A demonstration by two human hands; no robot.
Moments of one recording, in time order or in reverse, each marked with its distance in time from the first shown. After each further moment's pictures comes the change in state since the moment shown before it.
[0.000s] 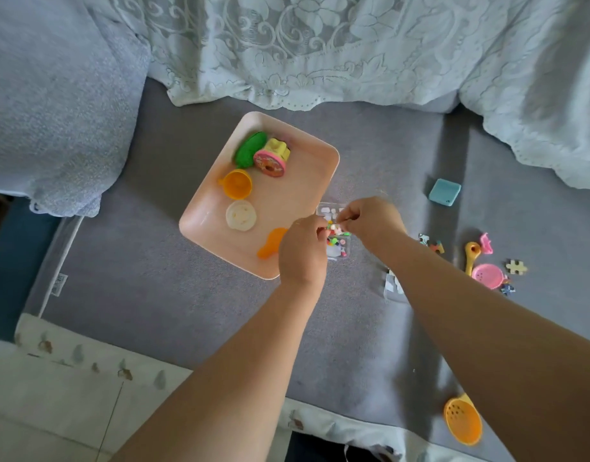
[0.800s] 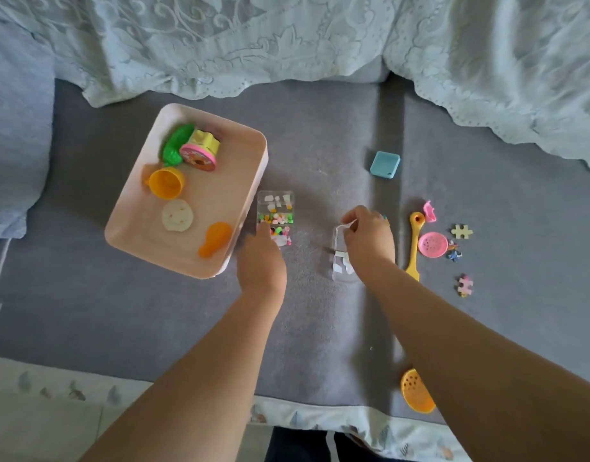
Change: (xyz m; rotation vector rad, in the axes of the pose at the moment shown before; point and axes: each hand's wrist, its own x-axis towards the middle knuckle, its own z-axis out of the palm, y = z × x) left_hand -0.019 -0.005 0.057 0.386 -0.077 -0.169; right_hand -0.037 0.103 0.010 0.145 0.267 0.232
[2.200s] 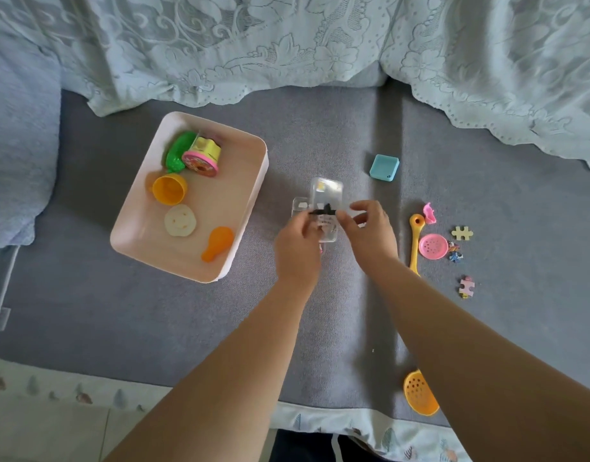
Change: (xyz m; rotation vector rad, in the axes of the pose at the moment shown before) left_hand -0.016 0.058 -0.006 -0.837 -0.111 0.071; right_hand -0.003 0.001 -0.012 0.353 -0.008 0.026
